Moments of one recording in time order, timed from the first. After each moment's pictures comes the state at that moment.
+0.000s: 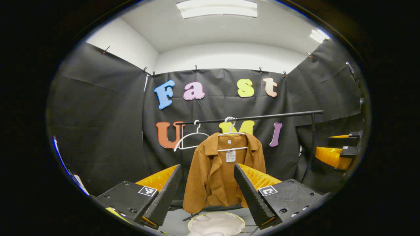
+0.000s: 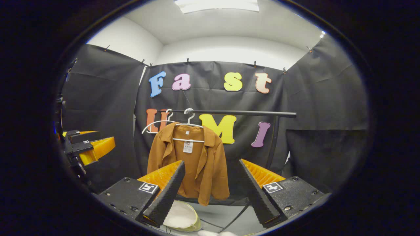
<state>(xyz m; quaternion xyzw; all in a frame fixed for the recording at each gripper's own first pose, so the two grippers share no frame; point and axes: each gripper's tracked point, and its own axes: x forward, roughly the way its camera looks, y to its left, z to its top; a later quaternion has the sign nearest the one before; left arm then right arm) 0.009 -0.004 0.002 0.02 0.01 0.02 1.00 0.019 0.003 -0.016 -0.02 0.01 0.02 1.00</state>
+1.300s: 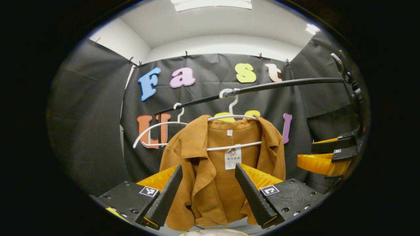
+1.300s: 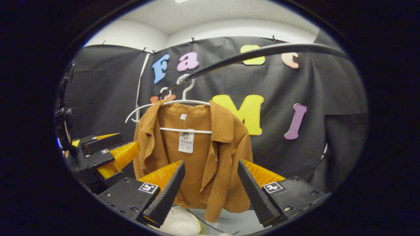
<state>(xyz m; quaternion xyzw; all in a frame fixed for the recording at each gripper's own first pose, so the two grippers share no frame) 0.264 -0.020 -0.104 0.03 0.01 0.01 1.00 0.312 0.024 -0.098 0.00 0.07 0.12 0.99</state>
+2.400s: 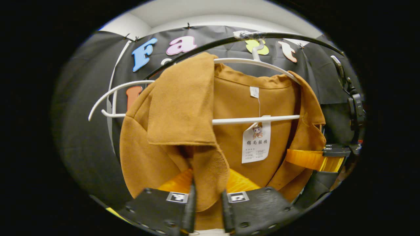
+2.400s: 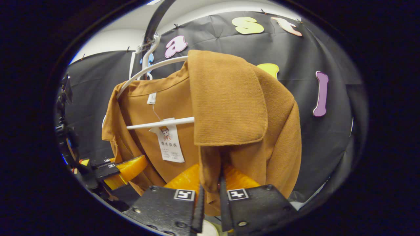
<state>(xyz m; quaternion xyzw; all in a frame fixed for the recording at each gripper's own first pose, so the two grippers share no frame) 0.375 -0.005 -0.180 -0.01 0.11 0.03 0.99 0.456 0.061 -0.149 0.09 0.14 0.17 0.97</state>
